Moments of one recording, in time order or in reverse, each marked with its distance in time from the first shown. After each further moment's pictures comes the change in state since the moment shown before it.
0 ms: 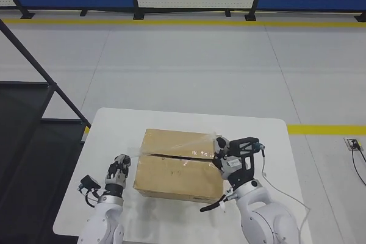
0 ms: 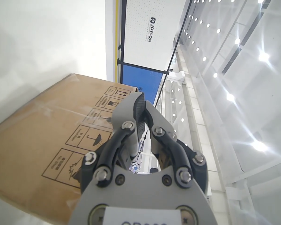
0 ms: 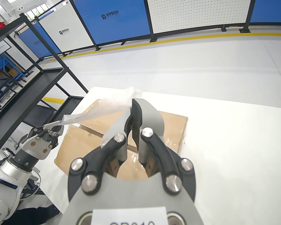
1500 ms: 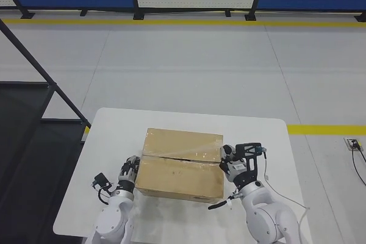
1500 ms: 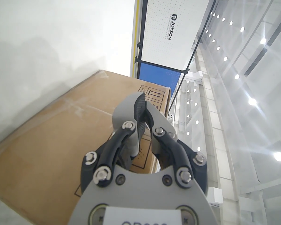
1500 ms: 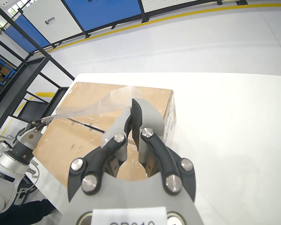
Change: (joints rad) left arm -0.093 -0.002 0.071 0.155 0.030 0.056 0.030; right arm -0.009 0.024 0.064 0.120 0.079 -0.024 -0.009
